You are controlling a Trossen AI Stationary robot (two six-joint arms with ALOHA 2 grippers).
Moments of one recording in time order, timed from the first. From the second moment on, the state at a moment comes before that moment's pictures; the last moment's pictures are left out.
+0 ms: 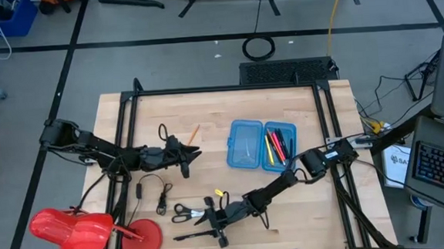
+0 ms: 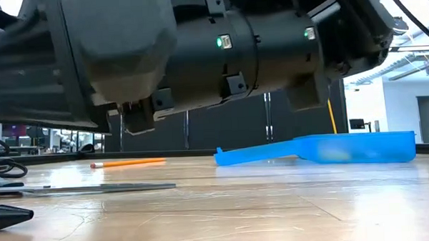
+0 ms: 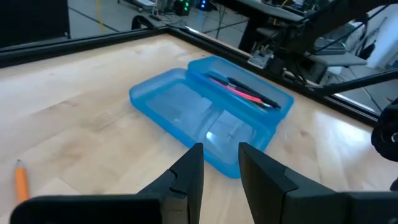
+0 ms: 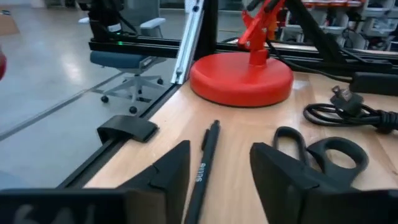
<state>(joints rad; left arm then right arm) -0.16 1.31 0.25 0.81 -0.43 -0.45 0.44 2.43 1.44 0.83 0.10 0.04</state>
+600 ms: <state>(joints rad) -0.20 1.31 0.25 0.81 -0.42 -0.45 0.49 2.45 1.48 0.72 0.21 0.02</state>
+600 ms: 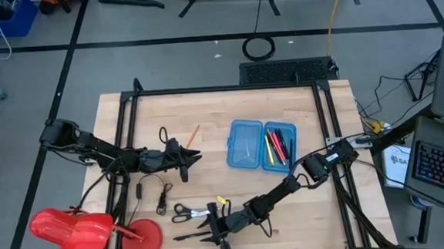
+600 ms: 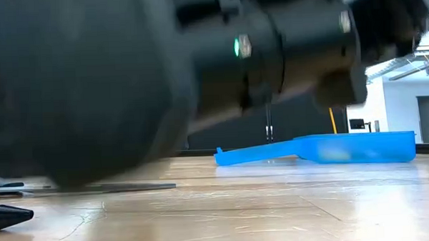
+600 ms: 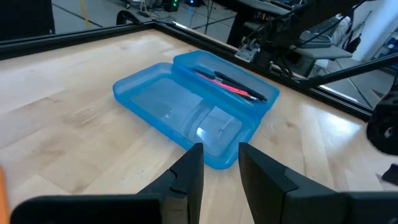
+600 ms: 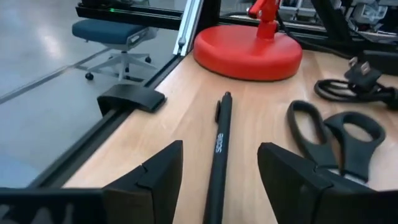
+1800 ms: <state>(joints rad) -0.20 1.31 0.25 0.78 -0.43 -0.44 0.47 2.55 1.59 0.64 0.15 0.07</state>
